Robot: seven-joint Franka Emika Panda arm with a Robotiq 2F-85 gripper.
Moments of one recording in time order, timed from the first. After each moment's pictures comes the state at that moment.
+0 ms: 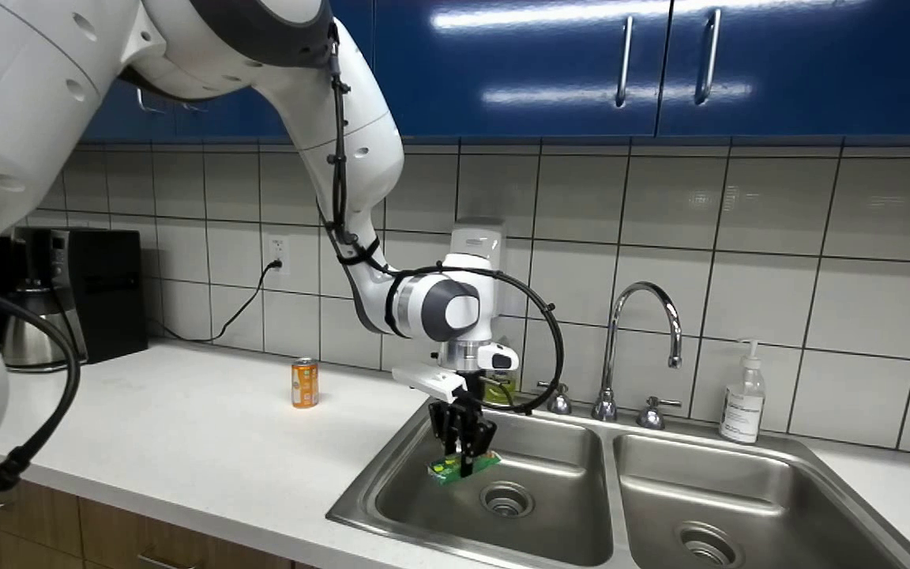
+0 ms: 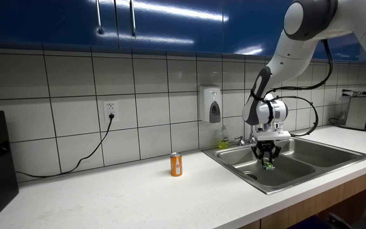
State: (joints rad) arm -0.12 0.49 -0.22 -2.09 0.08 2.52 0.07
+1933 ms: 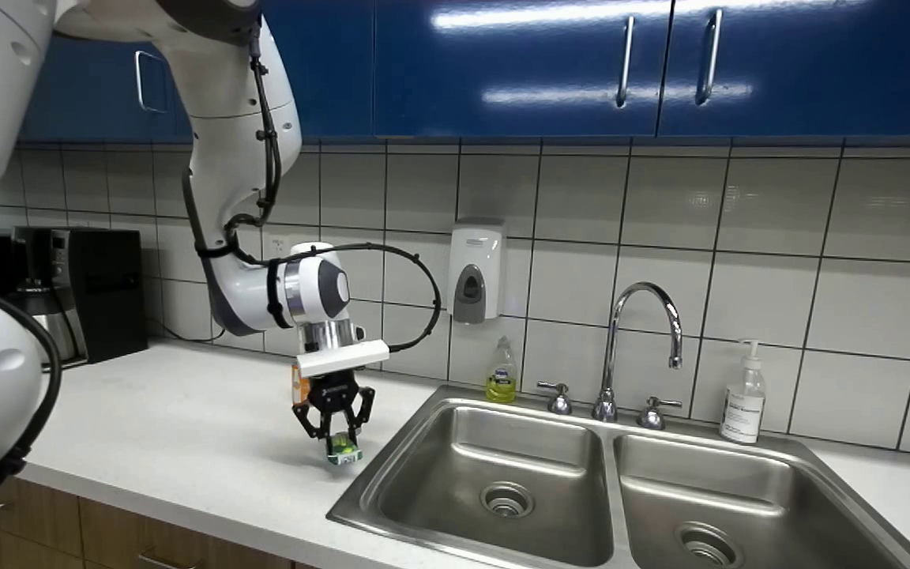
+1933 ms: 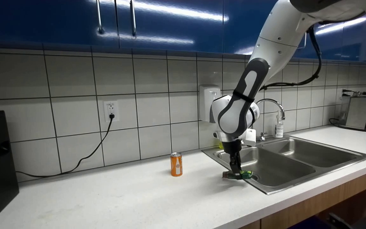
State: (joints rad) arm 0.02 0.34 0.03 -2.29 -0.40 2.51 -0.46
